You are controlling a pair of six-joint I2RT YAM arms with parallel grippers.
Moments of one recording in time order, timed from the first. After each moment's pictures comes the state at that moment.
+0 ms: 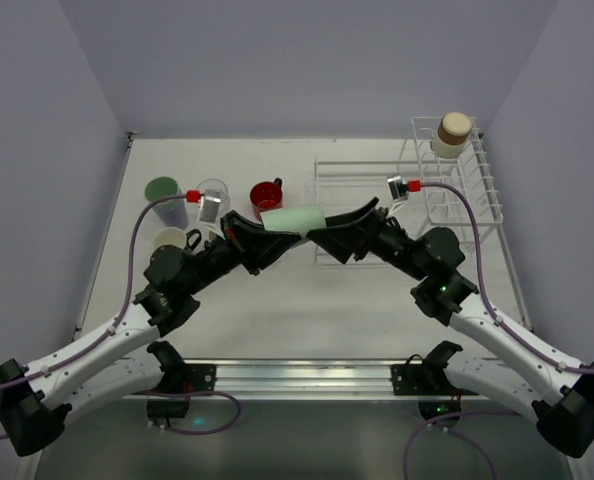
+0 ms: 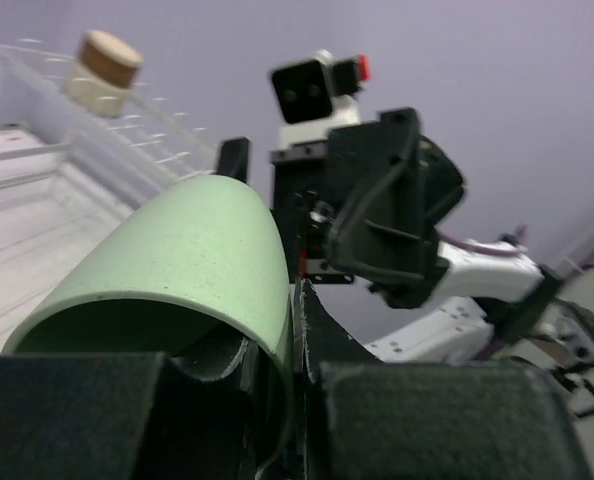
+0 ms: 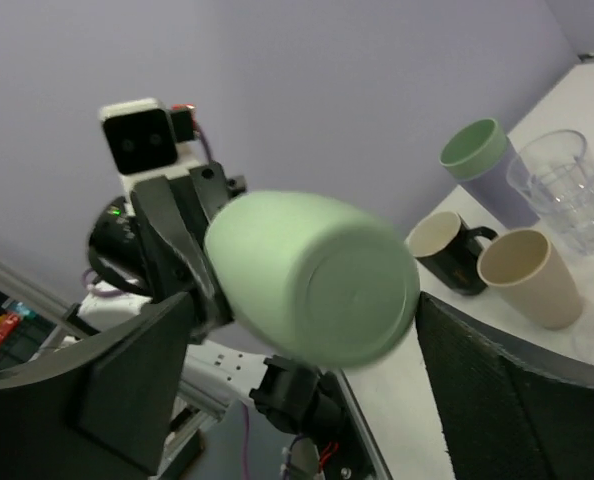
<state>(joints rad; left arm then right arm) -0.80 0.85 0.60 0.65 0.30 -0.77 0.69 0.91 0.69 0.50 -0.37 0.91</state>
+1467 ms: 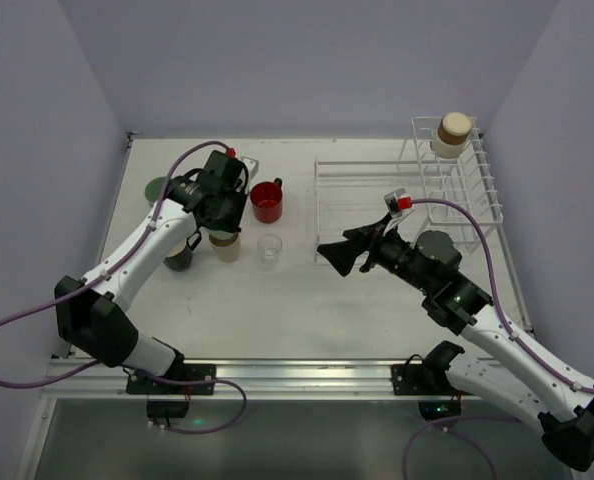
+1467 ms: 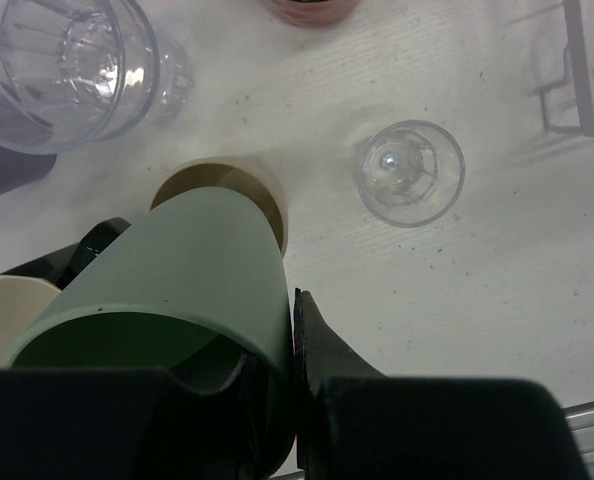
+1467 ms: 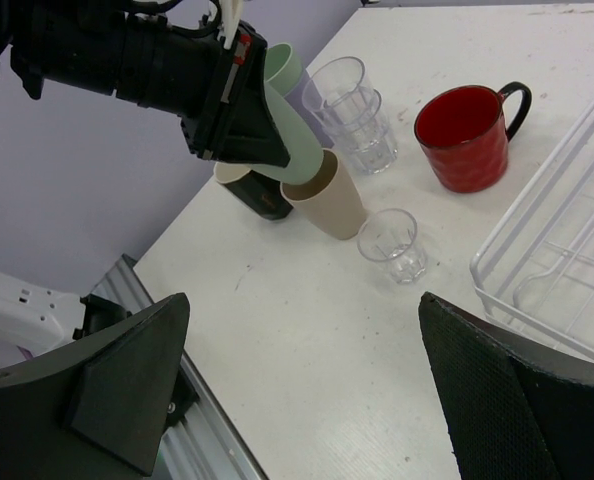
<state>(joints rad) -0.47 1.47 1.39 -0.93 -0.10 -0.13 0.69 0.79 0.69 0.02 -0.17 0.51</state>
